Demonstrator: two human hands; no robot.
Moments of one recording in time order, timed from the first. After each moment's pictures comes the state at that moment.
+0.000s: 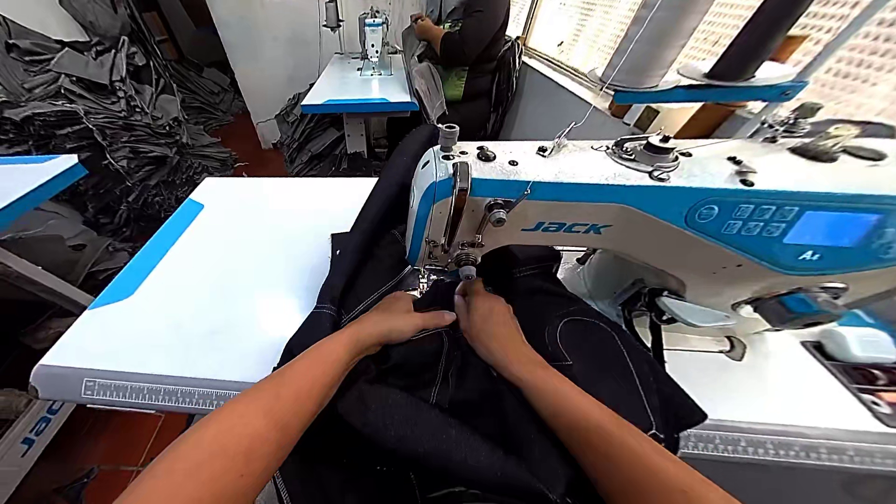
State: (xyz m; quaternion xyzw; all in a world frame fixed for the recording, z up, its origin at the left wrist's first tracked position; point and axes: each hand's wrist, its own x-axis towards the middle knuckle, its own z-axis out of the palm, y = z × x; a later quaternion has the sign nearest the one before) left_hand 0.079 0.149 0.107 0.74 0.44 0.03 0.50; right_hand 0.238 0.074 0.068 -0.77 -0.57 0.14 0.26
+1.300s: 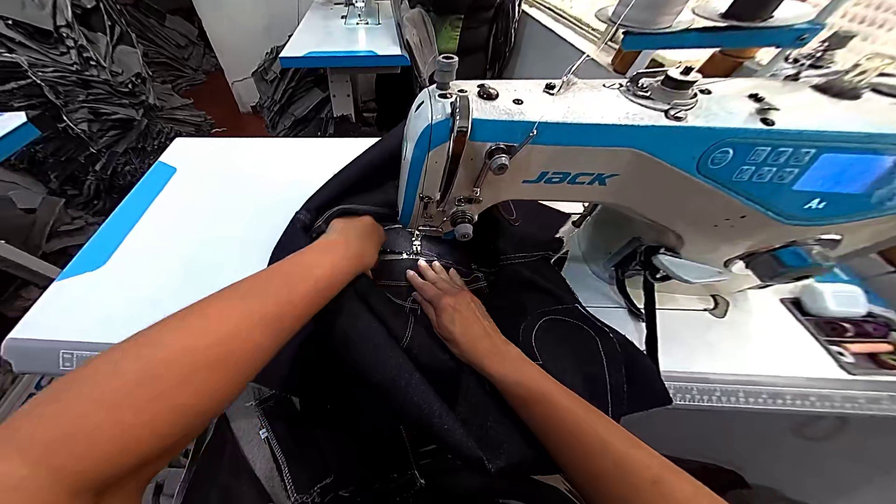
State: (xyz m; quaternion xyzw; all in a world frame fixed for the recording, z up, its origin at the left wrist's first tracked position) left_hand 0.082 0.173 0.152 0.87 0.44 -0.22 0.04; right_hand 0.214 0.057 0.028 -0.62 -0.74 0.02 0.25
